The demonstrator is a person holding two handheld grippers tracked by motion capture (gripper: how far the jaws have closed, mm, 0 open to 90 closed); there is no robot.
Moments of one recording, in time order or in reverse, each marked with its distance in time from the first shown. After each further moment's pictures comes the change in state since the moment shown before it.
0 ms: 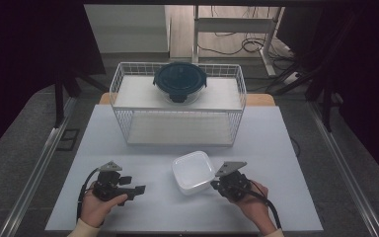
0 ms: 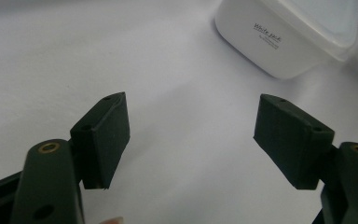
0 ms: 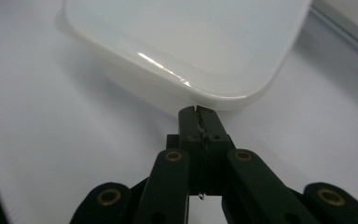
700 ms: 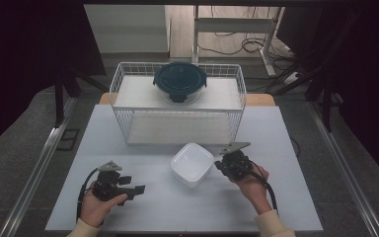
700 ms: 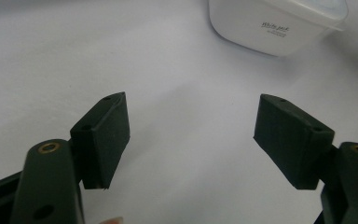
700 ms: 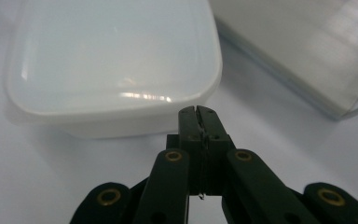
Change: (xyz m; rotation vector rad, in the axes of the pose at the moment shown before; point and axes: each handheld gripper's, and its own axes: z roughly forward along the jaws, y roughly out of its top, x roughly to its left) left arm 0.002 0.000 0.000 0.006 0.000 0.002; right arm -0.042 0.025 0.006 -0.039 -0.091 0.091
